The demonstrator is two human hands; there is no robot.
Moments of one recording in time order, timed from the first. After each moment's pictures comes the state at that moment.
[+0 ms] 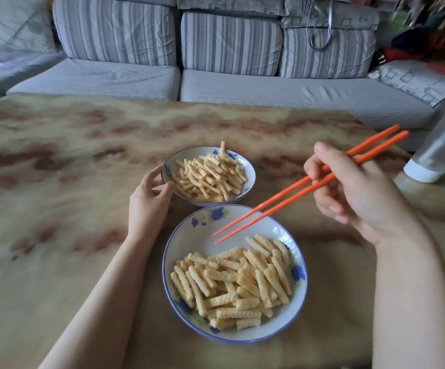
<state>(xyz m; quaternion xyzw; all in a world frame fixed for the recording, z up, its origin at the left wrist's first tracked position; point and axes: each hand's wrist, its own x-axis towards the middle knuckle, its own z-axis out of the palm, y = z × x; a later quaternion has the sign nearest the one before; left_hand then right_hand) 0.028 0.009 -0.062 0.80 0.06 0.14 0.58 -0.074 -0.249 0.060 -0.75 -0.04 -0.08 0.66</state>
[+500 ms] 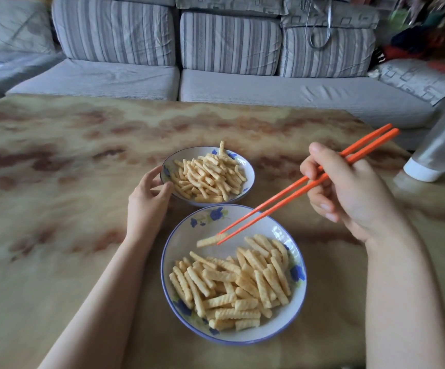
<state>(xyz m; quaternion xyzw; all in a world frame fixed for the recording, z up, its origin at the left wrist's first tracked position) 0.028 0.009 -0.062 0.80 0.06 0.15 0.57 -0.067 -0.247 0.053 -0.74 -0.03 -0.10 0.66</state>
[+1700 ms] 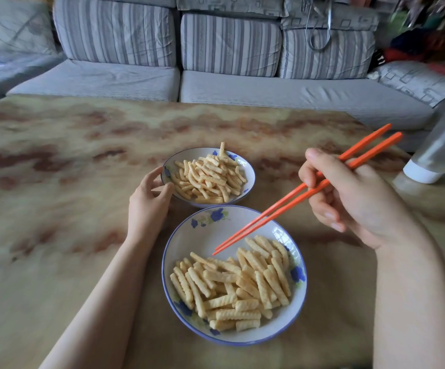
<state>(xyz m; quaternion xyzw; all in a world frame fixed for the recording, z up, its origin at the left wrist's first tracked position) 0.026 0.007 -0.060 0.79 0.07 0.15 0.59 -0.079 -0.245 0.063 -0.76 -0.04 -0.05 0.65</state>
